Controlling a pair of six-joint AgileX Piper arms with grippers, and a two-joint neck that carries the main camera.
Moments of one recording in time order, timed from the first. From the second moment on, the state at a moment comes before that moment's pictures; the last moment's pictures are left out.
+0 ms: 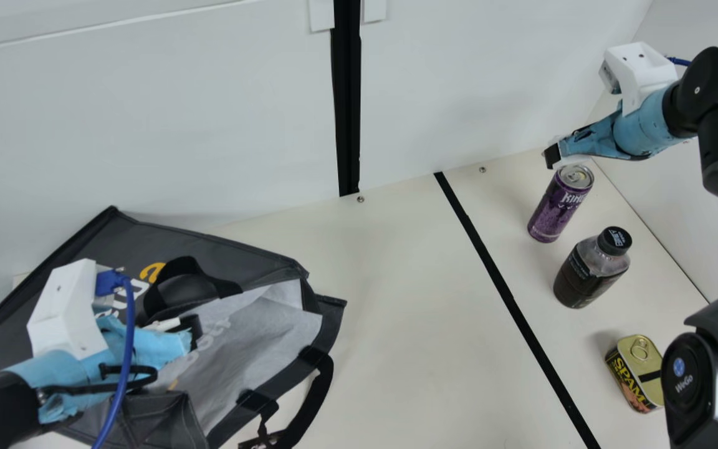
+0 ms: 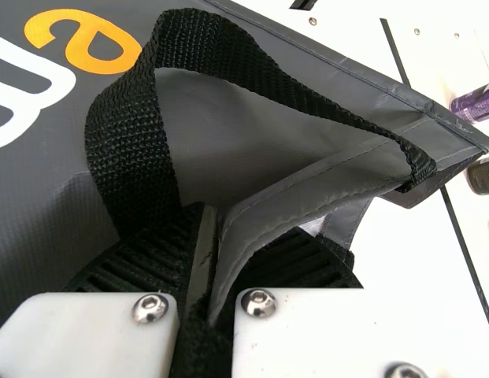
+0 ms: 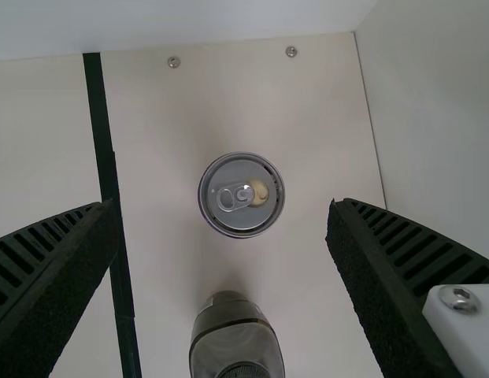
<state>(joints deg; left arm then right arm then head) -22.0 85.6 -68.5 -29.5 39.8 3.7 -29.0 108.9 -117.2 5.1 69.9 -21.9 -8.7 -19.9</state>
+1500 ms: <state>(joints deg) -22.0 85.6 -68.5 -29.5 39.8 3.7 -30.7 121.9 -119.0 5.1 69.9 -27.4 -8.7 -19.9</state>
